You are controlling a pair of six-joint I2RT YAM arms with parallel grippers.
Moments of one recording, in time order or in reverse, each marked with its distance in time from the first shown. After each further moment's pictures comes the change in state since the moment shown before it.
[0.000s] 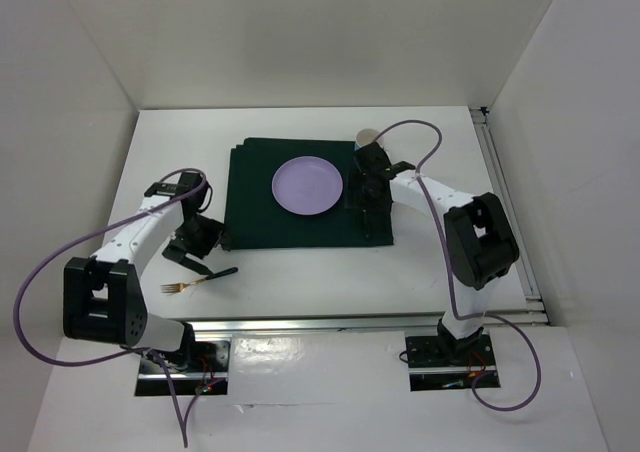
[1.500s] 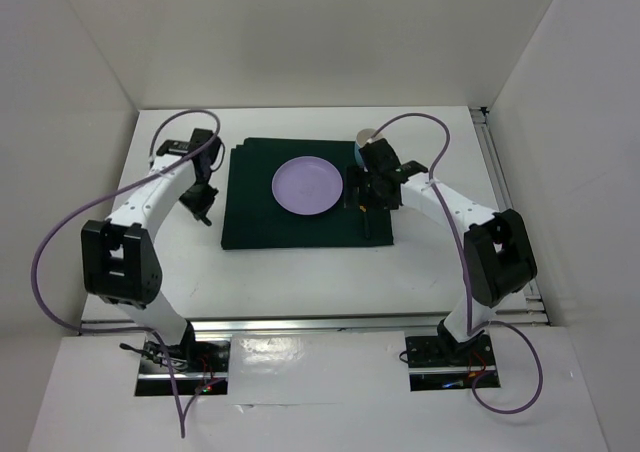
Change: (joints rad) left arm -0.034 0.214 0.331 -0.027 -0.397 0.043; right arm 0.013 -0.143 -0.023 -0.040 -0.049 -0.085
